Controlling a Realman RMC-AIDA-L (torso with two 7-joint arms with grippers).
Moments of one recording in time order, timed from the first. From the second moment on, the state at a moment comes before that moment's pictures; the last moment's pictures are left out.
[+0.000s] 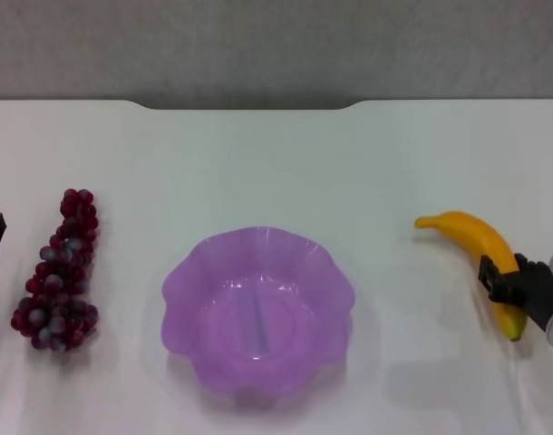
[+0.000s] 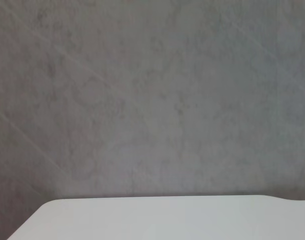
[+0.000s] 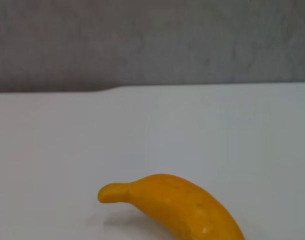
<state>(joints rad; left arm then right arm) -0.48 -2.05 -1.20 -0.12 2.34 0.85 -0.05 0.44 2.01 -2.29 -0.41 1.03 -0.46 -0.04</state>
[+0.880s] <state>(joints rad) -0.46 -2.04 -1.20 -0.12 2.34 0.85 -0.03 0.44 1.97 -2.30 -0.98 0.54 -0.35 -0.04</state>
